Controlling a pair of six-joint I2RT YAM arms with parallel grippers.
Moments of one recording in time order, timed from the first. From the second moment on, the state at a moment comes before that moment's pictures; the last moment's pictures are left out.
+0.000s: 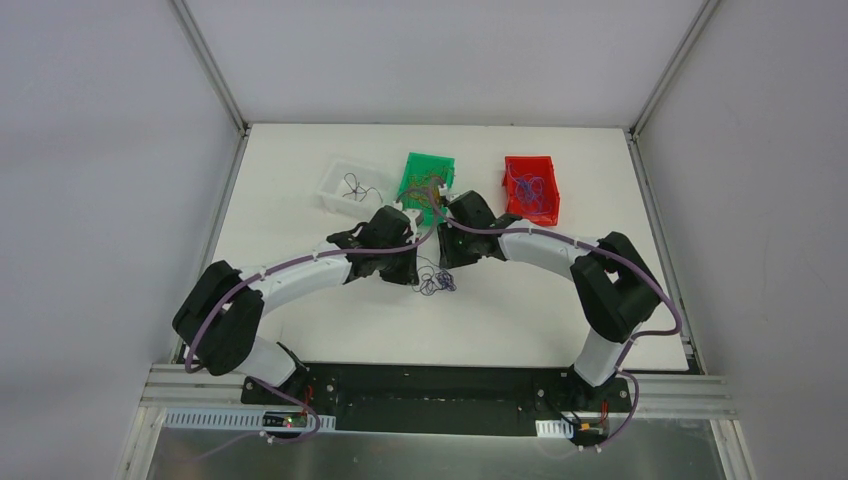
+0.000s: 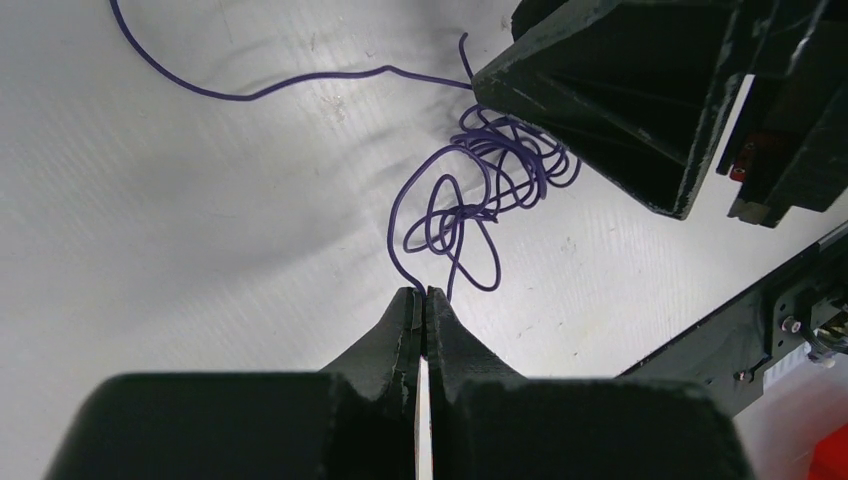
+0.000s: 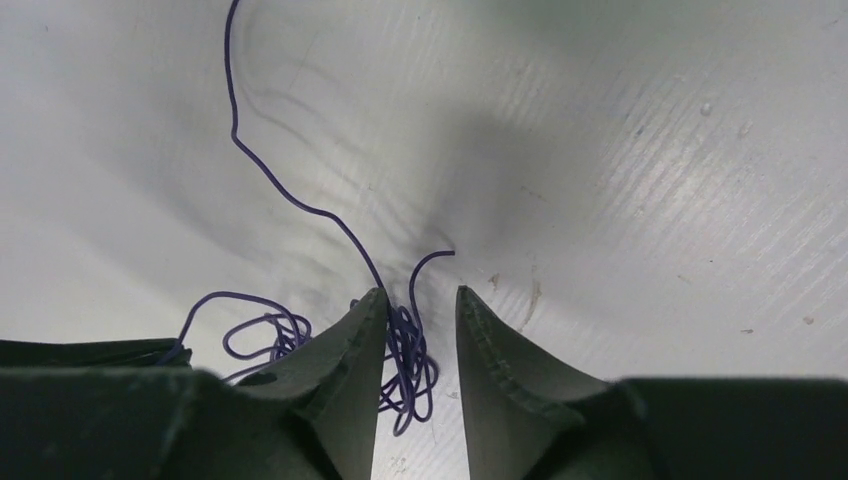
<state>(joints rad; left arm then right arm) -0.73 1.47 0.87 -0.31 0.14 -0.50 0.72 1.75 1.10 -0.34 -0.10 0.39</state>
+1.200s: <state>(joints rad) -0.73 1.44 0.88 -0.38 0.09 -0.47 0.73 1.76 1.09 -0.34 -0.20 0.47</state>
